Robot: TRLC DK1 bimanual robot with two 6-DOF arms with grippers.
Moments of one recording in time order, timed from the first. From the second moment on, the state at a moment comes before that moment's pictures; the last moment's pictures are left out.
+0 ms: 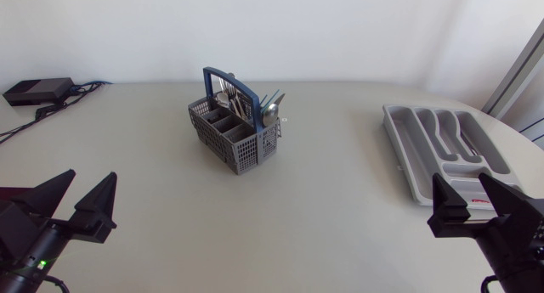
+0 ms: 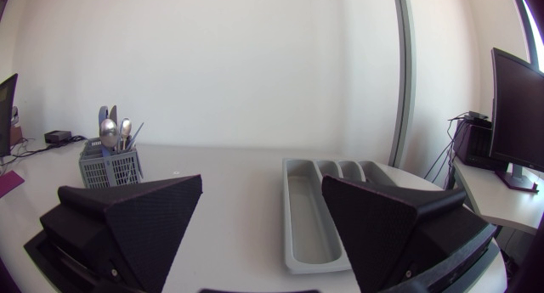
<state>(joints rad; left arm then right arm) 0.04 0.06 0.03 0.00 0.15 -0.05 -0.02 0.06 0.03 -0.02 0.01 -0.01</state>
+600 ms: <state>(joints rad) 0.06 0.06 0.04 0.01 0.15 -0.08 -0.01 0.06 0.03 -0.01 0.01 -0.02</state>
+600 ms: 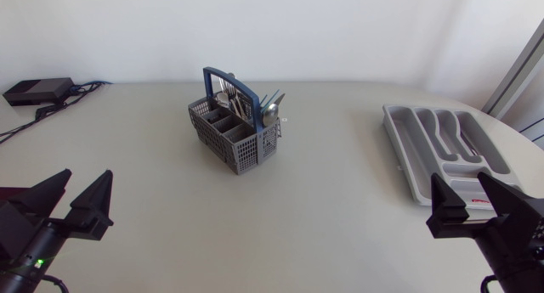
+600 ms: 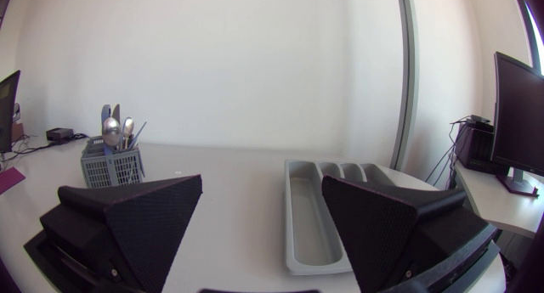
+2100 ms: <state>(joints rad) -0.10 1.25 0.81 -0.30 0.18 0.03 0.69 1.59 1.20 -0.28 0.20 -0.06</state>
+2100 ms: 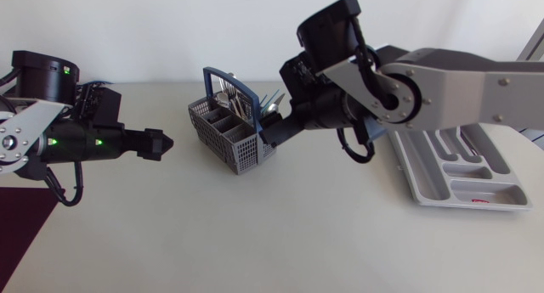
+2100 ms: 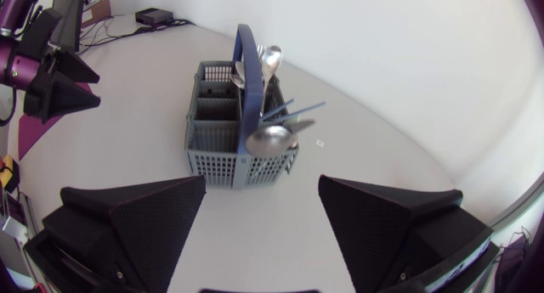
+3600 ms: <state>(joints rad) -0.09 1.24 0.80 -0.29 0.18 0.05 0.63 2.02 1.65 -0.37 0.03 -0.10</state>
